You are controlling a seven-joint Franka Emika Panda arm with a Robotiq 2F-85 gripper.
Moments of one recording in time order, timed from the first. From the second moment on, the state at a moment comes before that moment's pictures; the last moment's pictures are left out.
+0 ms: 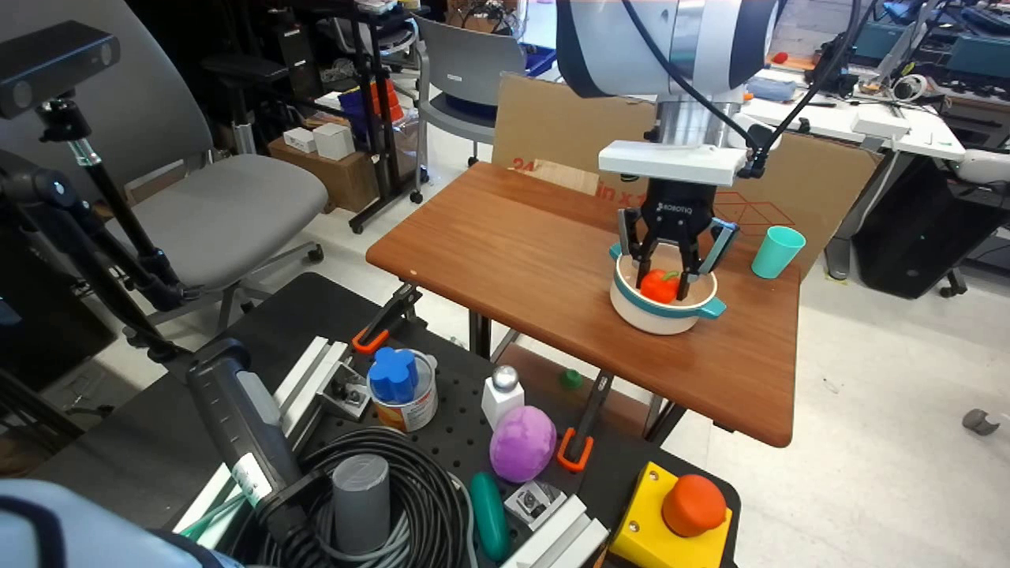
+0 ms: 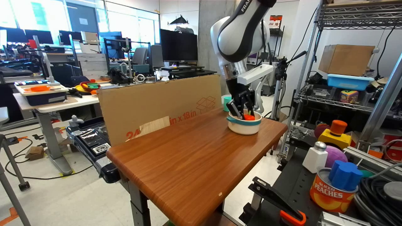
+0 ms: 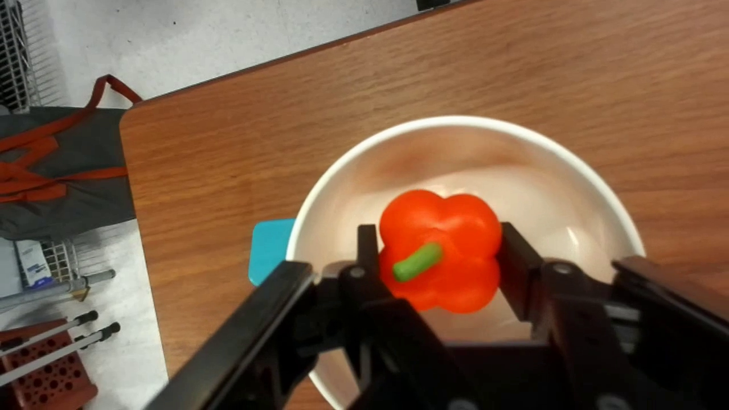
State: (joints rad) arm -0.02 0.62 -0.14 -1.91 -0.25 2.22 0.22
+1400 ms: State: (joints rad) arm 0.07 0.27 -0.04 -2.34 -0.25 2.41 0.23
